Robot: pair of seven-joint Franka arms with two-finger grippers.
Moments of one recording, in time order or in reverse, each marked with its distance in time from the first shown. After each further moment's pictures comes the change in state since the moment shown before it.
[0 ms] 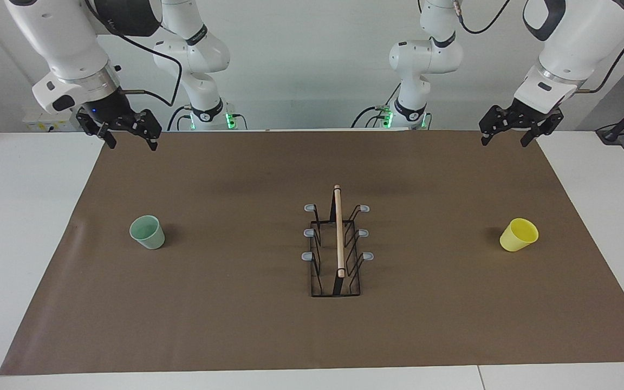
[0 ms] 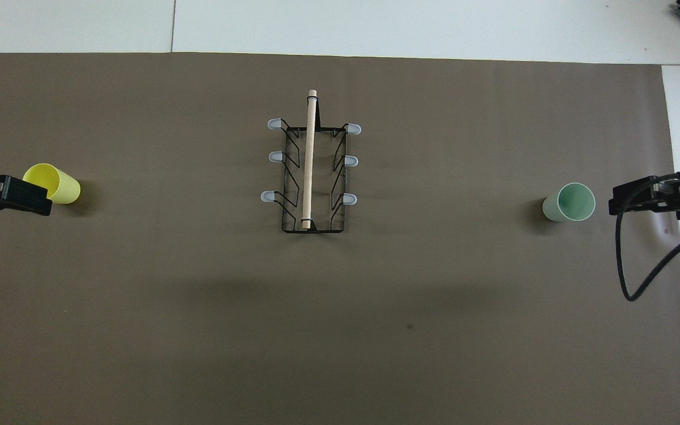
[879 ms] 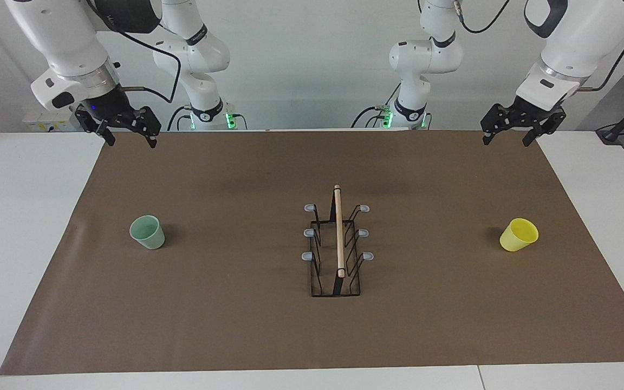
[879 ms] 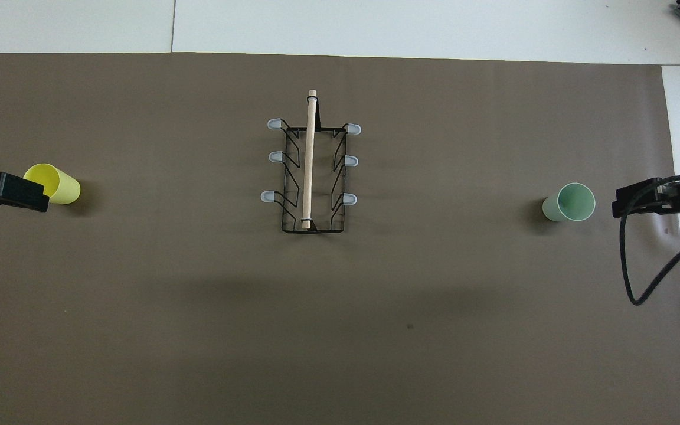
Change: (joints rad) left arm 0.000 0.007 -0.001 0.031 -0.001 0.006 0.011; right arm 0.005 0.000 0.001 0.018 -0.013 -0.031 0.030
